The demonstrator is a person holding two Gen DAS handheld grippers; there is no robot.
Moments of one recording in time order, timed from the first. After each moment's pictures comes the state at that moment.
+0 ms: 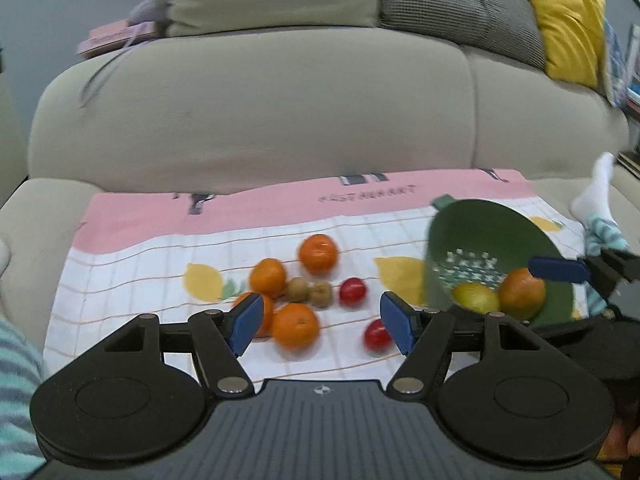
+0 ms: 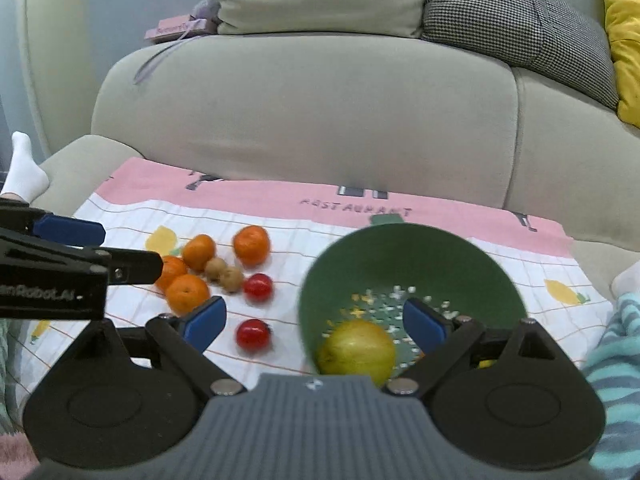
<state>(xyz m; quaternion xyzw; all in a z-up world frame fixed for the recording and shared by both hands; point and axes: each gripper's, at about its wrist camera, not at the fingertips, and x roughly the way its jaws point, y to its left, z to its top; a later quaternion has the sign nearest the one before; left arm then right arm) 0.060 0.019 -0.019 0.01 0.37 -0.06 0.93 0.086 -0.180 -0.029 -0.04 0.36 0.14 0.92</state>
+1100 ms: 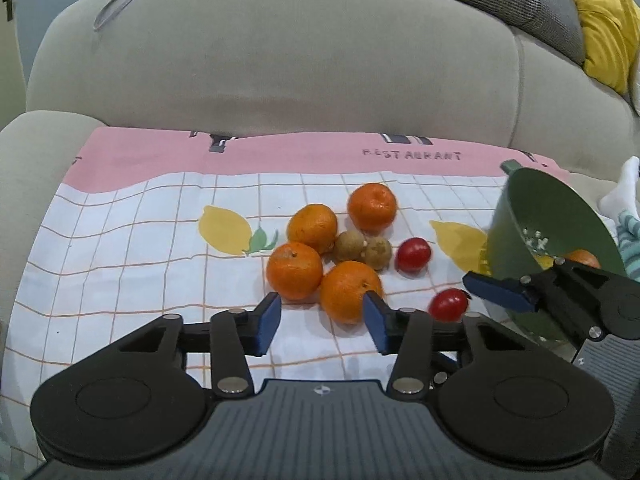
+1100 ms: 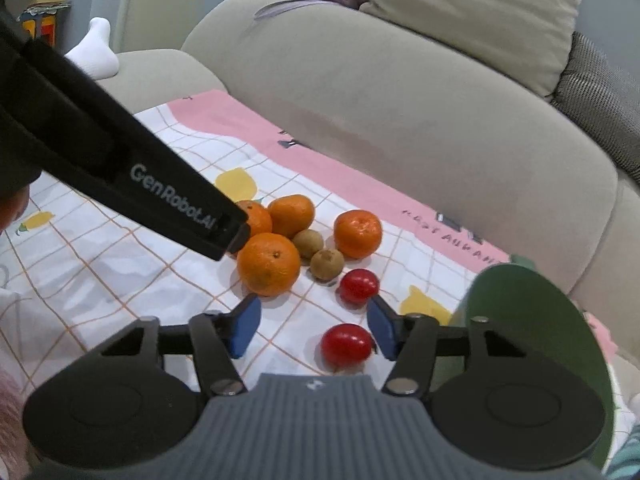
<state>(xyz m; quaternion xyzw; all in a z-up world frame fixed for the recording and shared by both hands) 0.090 0.067 -0.086 -0.03 0.41 -0.06 0.91 0.086 -0.088 -0.108 -0.21 0.31 0.23 0.90</state>
